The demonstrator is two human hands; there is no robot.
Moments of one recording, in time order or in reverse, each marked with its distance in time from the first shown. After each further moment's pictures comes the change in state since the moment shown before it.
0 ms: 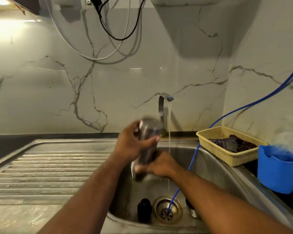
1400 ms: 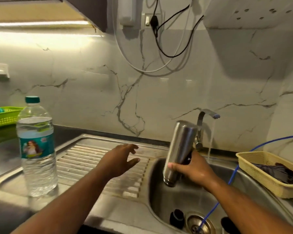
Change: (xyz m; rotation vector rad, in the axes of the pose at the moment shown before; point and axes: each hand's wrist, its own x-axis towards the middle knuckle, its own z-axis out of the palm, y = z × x) left_hand -0.052 -0.086 -0.154 0.644 -0.134 -0.126; right_hand -0.007 -0.053 0.013 0.088 0.068 -0.142
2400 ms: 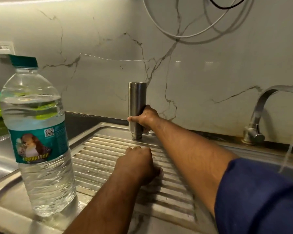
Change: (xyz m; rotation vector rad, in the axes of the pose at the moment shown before) left_hand 0.014 -0.060 0.010 0.157 -0.267 -0.287; right_hand 0.247 -0.106 0.239 -0.026 -0.123 0.050
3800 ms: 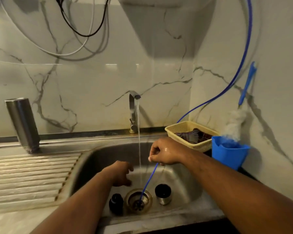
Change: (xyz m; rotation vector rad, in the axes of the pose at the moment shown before) left_hand -0.015 0.265 0.094 0.083 -0.393 0.370; right_hand -0.333 0.172 -0.333 -0.597 0.003 0.120
